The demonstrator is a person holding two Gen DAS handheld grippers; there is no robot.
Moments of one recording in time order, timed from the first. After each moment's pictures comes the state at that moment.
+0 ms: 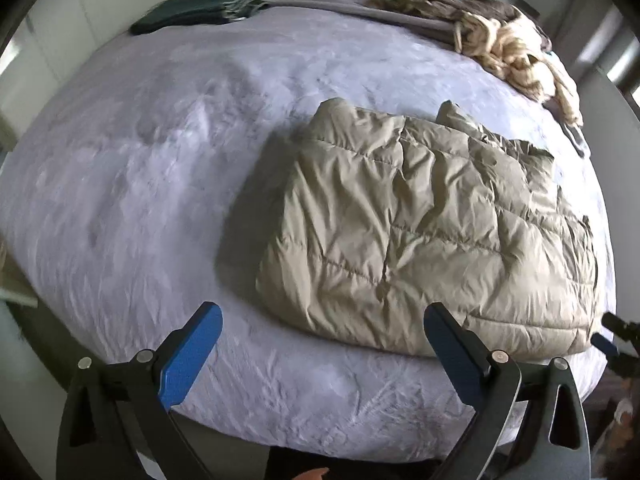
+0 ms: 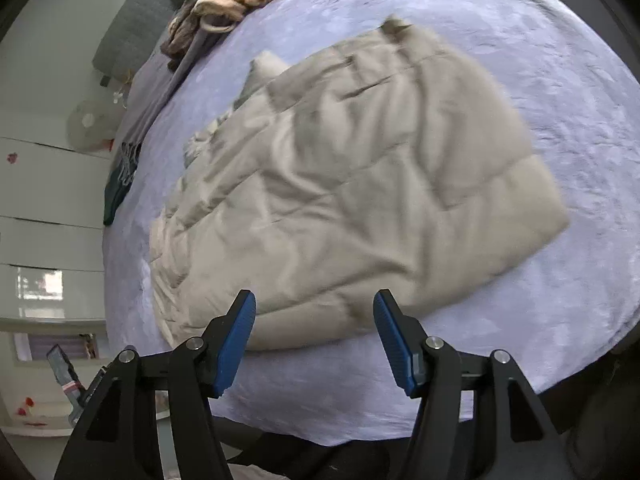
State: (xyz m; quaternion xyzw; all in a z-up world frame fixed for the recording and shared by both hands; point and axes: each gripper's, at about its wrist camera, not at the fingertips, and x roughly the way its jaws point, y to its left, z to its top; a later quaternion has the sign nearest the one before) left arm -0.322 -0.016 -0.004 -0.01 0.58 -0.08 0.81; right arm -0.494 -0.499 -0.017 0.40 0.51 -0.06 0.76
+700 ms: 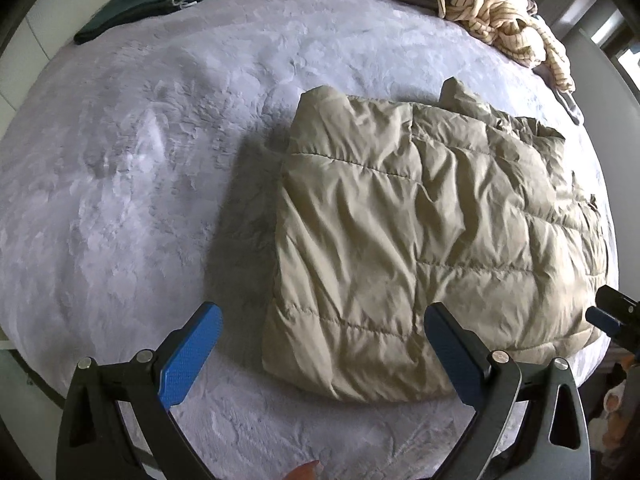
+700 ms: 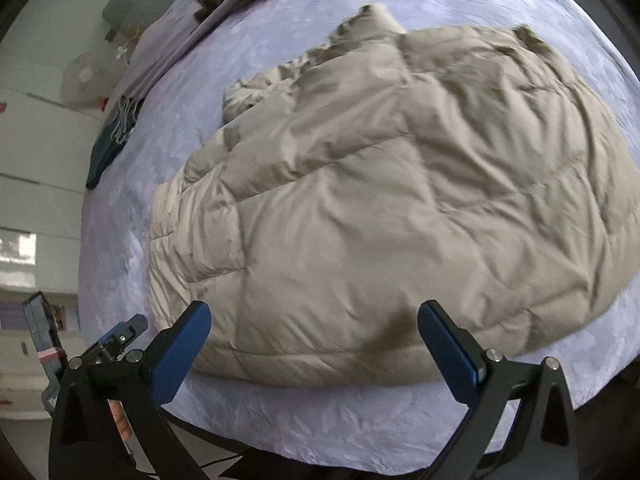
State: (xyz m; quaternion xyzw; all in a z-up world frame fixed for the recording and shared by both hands) left arm -0.255 -0.021 -0.047 0.02 0.62 -0.13 0.78; right arm -0.397 -0.388 -0.024 0.32 0.55 -0.06 0.77
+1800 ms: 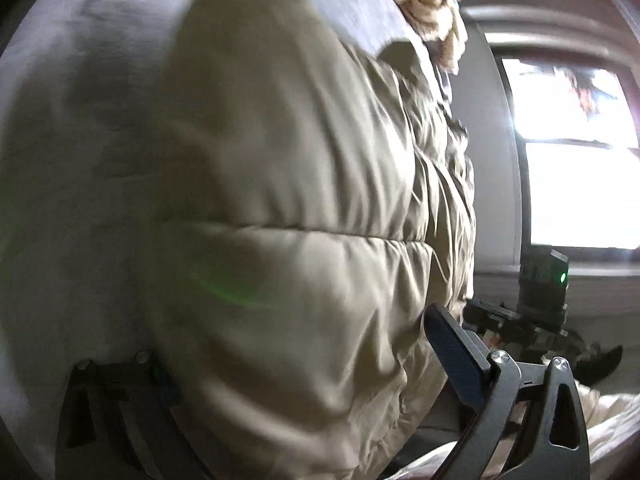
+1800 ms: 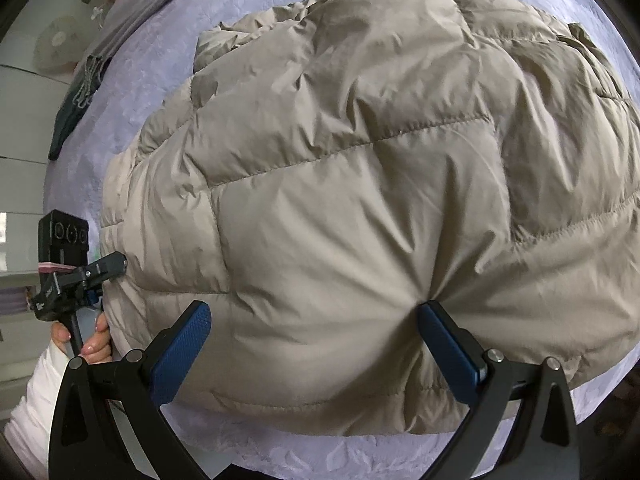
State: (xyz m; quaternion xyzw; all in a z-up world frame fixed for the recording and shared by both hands) left arm -0.147 -0.031 -0.179 -0.19 0.68 -0.45 0.55; right arm -0.347 -0.356 -0.073 0.28 0.62 -0.08 0.73
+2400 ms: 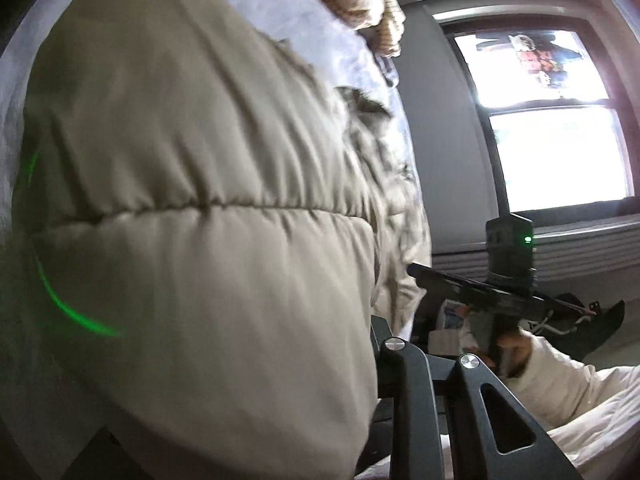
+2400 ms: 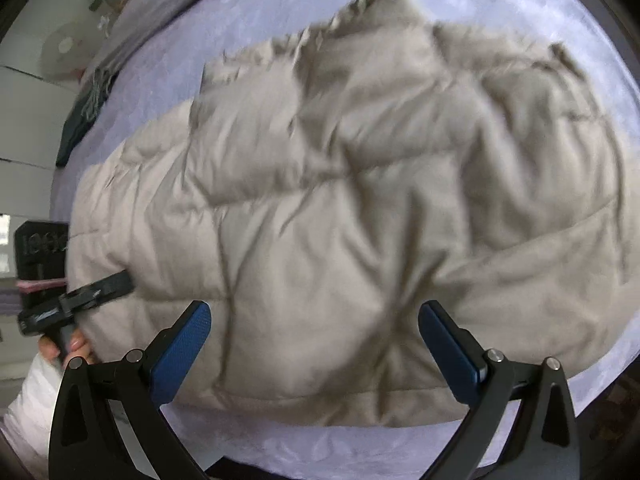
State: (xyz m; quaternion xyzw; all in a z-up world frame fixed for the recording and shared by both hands) left arm -0.169 -0.057 -0.085 -0.17 0.64 -0.50 0.56; right arm -0.354 -0.385 -0.039 0.28 0.58 -0.09 0.76
